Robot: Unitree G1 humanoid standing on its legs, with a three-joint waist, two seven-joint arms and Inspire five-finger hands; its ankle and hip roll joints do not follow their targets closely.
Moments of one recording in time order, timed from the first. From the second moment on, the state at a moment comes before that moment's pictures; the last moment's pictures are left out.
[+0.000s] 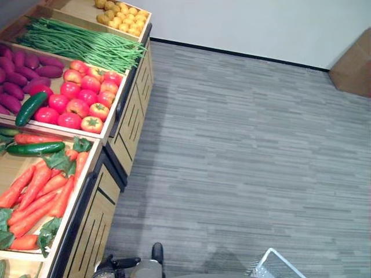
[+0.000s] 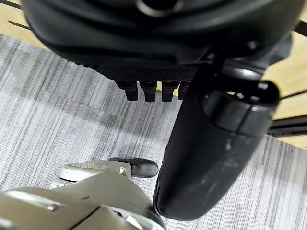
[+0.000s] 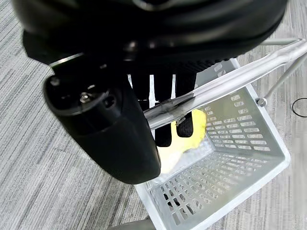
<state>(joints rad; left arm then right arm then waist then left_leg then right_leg) -0.02 0.26 -0.01 1.25 -0.31 0.03 0.16 0.03 -0.23 0.24 1.42 0.00 0.06 -0.11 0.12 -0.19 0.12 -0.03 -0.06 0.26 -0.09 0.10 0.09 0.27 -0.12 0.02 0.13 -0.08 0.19</state>
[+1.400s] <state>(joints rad) 0.02 0.20 -0.05 1.26 -0.28 0.04 0.15 0.13 -0.21 0.18 1.36 0.06 0.05 -0.09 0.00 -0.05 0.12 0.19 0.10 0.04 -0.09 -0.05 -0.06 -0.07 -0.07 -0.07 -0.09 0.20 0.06</state>
